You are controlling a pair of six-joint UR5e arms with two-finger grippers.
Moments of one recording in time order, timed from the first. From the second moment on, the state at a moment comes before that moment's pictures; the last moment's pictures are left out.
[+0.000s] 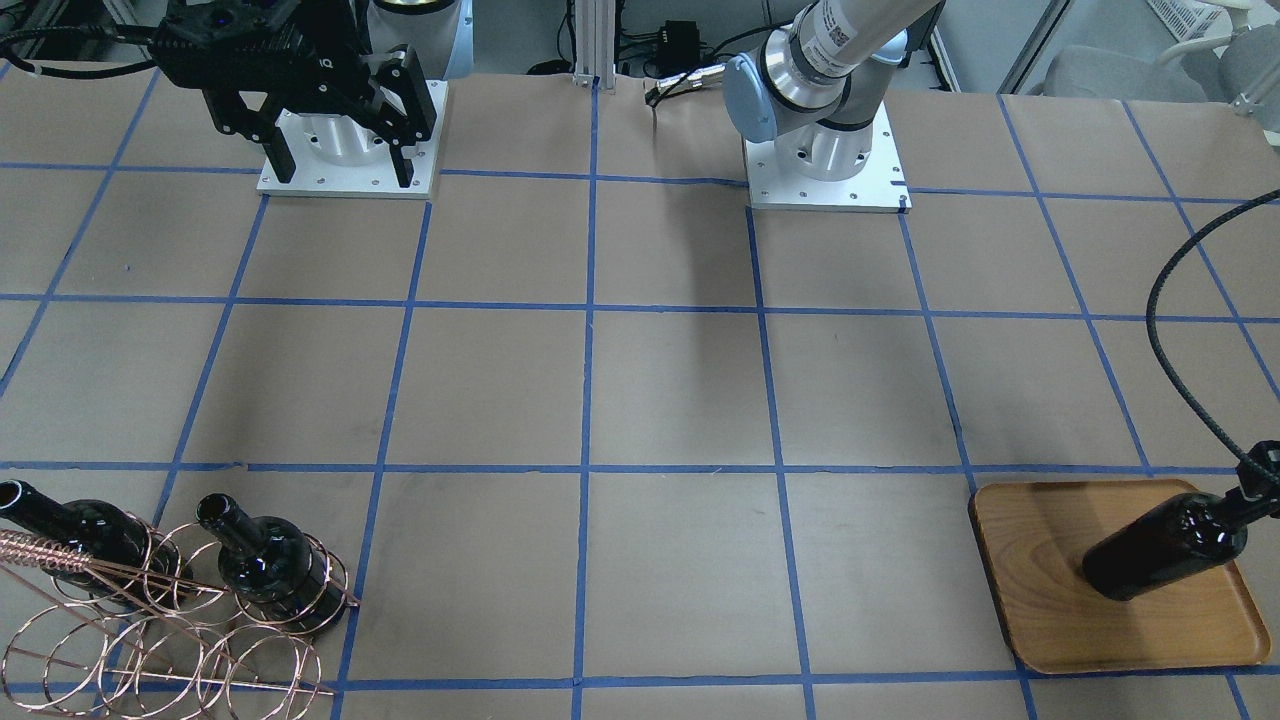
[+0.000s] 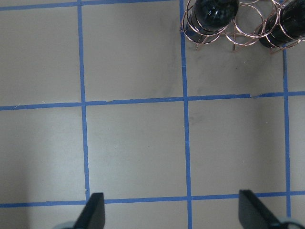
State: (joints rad) left arm -1.05 -2.07 -1.16 -1.46 1.56 0.62; right arm 1.69 -1.66 1.53 -1.57 -1.58 0.16
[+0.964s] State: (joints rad) left arm -1.07 -1.95 -1.19 -1.56 1.56 0.59; right arm 1.69 -1.66 1.53 -1.57 -1.58 0.16
